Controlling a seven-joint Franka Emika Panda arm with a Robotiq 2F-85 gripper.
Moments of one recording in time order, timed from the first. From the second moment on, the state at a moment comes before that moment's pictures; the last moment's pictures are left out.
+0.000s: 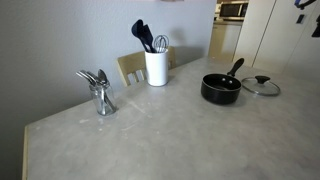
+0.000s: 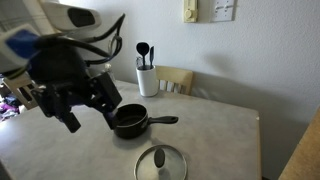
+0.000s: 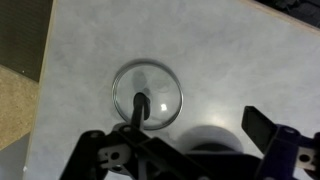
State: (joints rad) arm -0.10 -0.36 -0.42 -2.58 -0.38 2.36 -0.66
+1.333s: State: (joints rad) arm -0.19 0.11 -0.35 -2.35 0.05 2.44 -1.07
